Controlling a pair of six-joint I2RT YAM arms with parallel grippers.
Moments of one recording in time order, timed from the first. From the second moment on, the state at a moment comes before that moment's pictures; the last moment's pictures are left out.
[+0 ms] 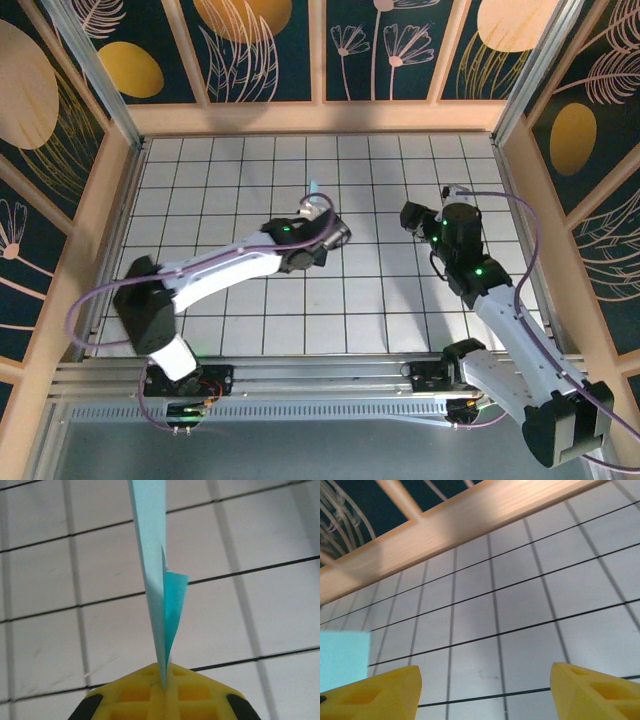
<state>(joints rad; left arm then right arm) -1.00 1.72 1.38 -0.92 -0.54 -0.73 0.33 0.86 0.69 -0.24 0.13 0.52</state>
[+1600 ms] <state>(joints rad) -0.84 1.75 1.19 -0.31 0.09 -0.83 0.16 1.07 0.62 -0.23 -0.37 0.55</state>
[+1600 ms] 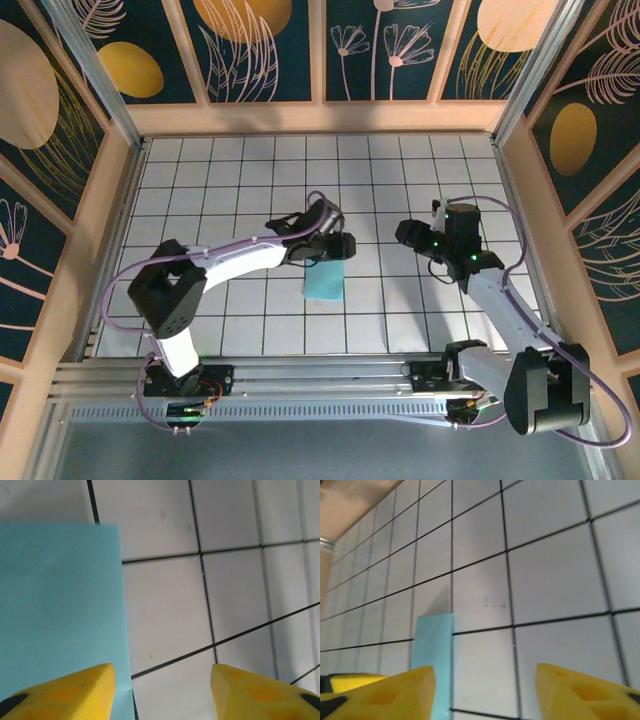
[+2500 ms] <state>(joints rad) -0.64 1.23 0.61 -0.01 -0.06 -0.97 0.54 1.64 0.73 0.02 -0.43 0.77</state>
